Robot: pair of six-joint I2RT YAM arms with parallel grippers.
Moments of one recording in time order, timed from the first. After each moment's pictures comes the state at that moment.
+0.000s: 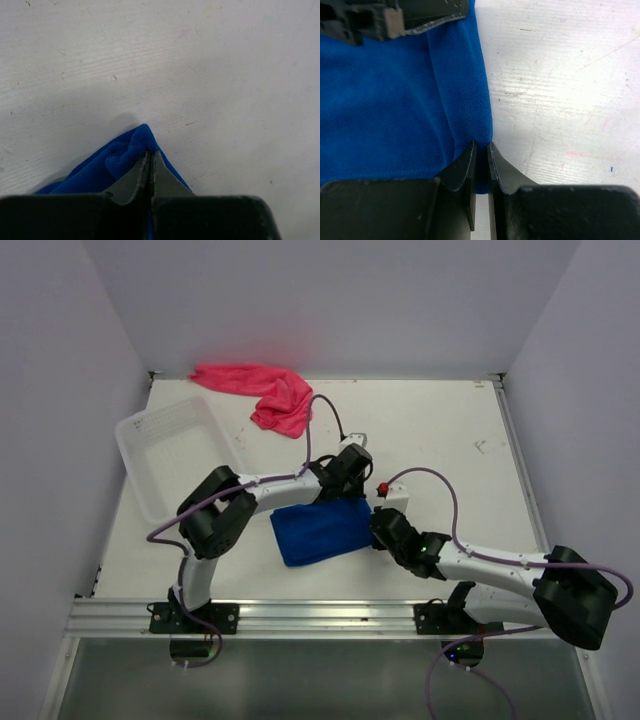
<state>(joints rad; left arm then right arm) -0.90 2.02 1.38 -0.22 -0.20 -0.70 0.94 1.14 0.41 -0.06 0.52 0.63</state>
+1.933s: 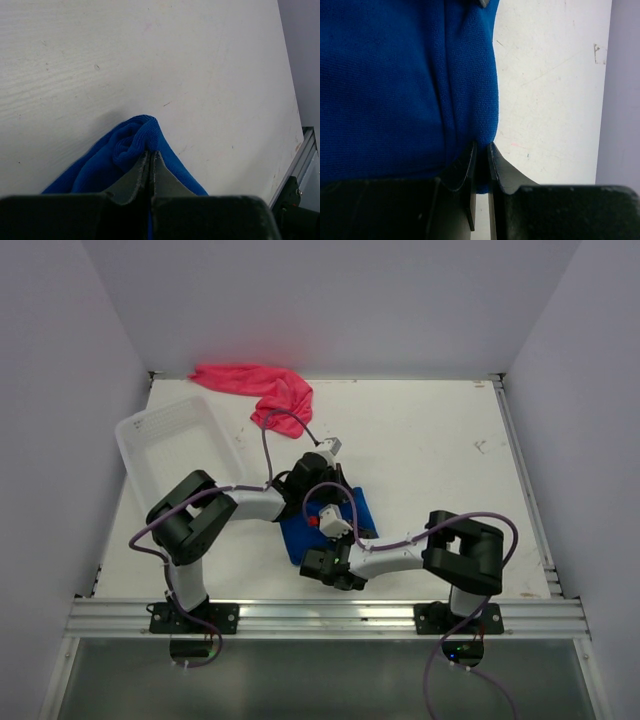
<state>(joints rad) -0.77 1.85 0.92 0.40 0.15 -0.72 1.32 1.77 0.88 -0.65 1.12 0.67</state>
